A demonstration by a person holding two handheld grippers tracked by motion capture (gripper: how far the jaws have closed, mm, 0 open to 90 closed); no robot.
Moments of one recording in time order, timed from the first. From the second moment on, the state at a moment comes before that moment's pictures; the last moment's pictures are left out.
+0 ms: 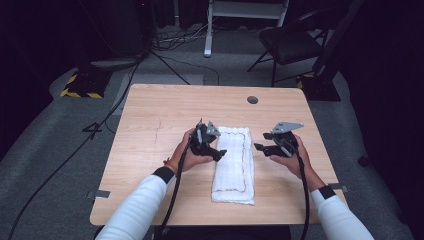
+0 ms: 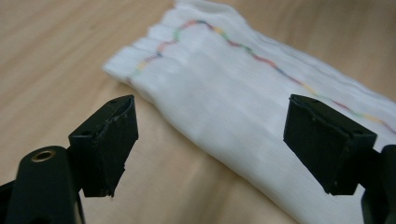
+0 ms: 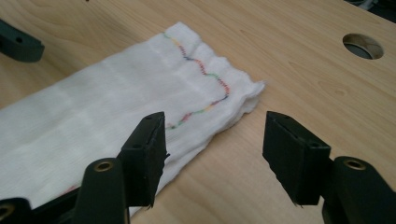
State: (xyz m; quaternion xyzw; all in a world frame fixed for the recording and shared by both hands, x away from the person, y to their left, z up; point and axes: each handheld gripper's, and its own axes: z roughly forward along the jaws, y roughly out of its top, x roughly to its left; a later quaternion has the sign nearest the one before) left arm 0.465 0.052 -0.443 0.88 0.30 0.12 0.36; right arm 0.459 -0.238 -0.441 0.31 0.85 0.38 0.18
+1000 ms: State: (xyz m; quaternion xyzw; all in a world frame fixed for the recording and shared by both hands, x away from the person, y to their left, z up) left arm 0.543 0.038 -0.493 0.88 0.35 0.10 0.32; right arm 0.548 -0.197 -0.487 0.38 0.86 0.32 0.12
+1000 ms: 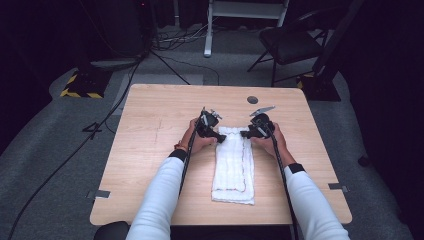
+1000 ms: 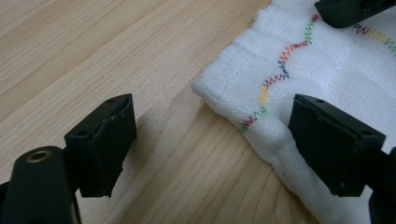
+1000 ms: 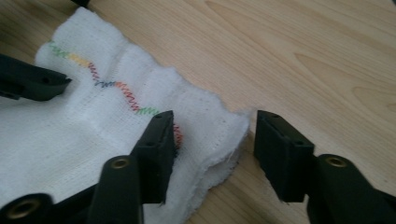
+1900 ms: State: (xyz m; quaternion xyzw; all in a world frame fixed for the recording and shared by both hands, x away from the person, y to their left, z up) left arm 0.548 0.039 -0.466 0.86 0.34 0.11 0.37; right arm 0.541 -0.190 -0.461 0.36 0.83 0.37 0.20
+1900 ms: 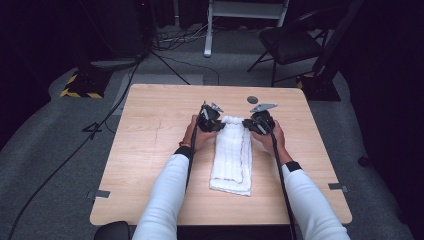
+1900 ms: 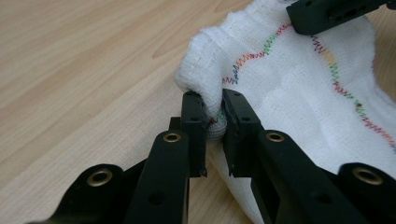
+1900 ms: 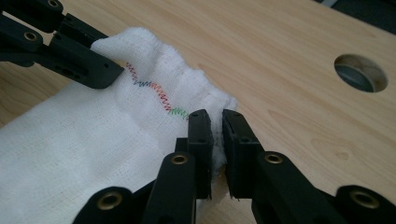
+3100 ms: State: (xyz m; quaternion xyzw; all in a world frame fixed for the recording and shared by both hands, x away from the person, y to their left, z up) left arm 0.490 0.065 -0.420 0.87 0.24 0.14 0.41; right arm 0.489 -0.195 -0.405 0.28 0.84 0.43 0.19
